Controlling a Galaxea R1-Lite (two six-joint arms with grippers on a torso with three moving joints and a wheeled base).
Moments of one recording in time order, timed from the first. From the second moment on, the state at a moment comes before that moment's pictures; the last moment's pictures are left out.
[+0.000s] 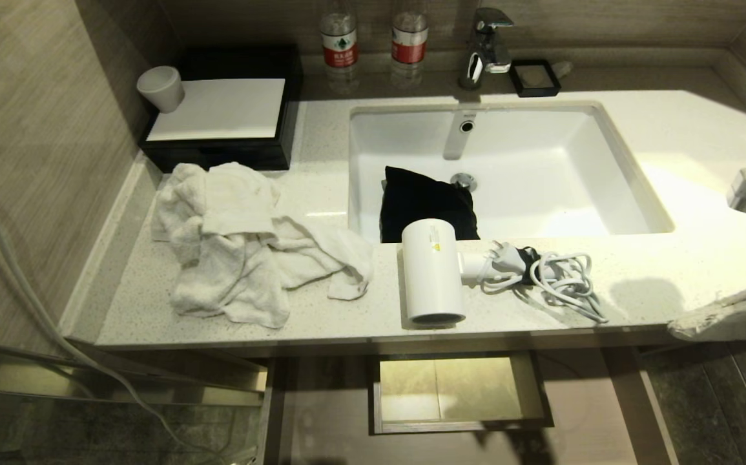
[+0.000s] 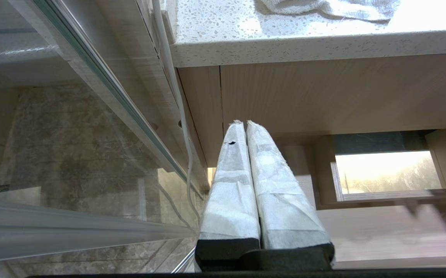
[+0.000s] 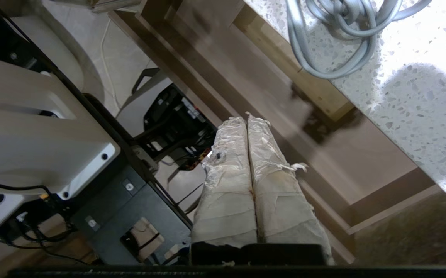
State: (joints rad) left arm 0.00 0.00 0.00 0.00 0.00 0.00; right arm 0.09 1.33 -1.26 0.88 0.52 -0.57
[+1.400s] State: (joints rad) left arm 0.00 0.00 0.00 0.00 0.00 0.00; right arm 0.17 1.60 -1.50 0.82 0.48 -1.41
